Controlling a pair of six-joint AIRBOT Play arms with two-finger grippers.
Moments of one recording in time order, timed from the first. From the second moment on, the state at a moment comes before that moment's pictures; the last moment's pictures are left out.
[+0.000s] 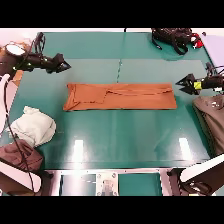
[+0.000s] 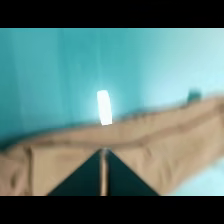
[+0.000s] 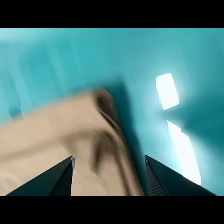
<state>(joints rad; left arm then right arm) 0.11 -1.77 1.68 0.70 -1.16 -1.25 -0.54 -1.91 1.60 -0.85 1.27 1.28</state>
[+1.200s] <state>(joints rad) -0.50 -1.95 1.74 0.70 -0.89 -1.34 -0.41 -1.74 1.87 -0.73 1.76 1.20</state>
